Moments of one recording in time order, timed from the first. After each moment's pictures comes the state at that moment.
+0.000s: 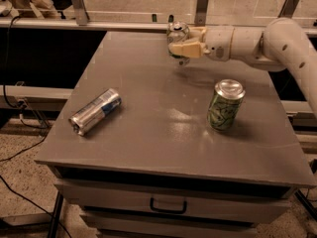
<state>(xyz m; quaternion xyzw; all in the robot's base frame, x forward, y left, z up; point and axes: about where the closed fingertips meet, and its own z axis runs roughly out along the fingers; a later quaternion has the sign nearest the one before) 0.719 -0.075 0.928 -0.45 0.61 0.31 0.58</state>
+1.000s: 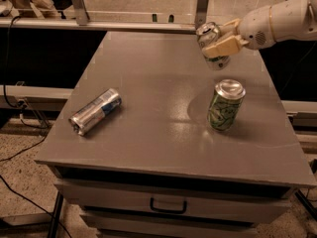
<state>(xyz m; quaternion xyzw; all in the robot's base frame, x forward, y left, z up) 0.675 -0.160 0.943 -0.51 0.69 0.21 0.46</state>
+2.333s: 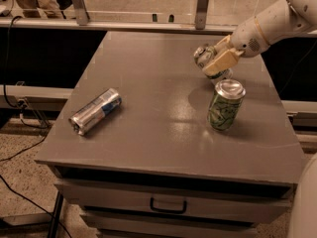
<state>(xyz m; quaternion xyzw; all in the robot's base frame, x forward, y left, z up) 0.665 -0.161 0.888 -0.57 0.73 0.21 0.32</state>
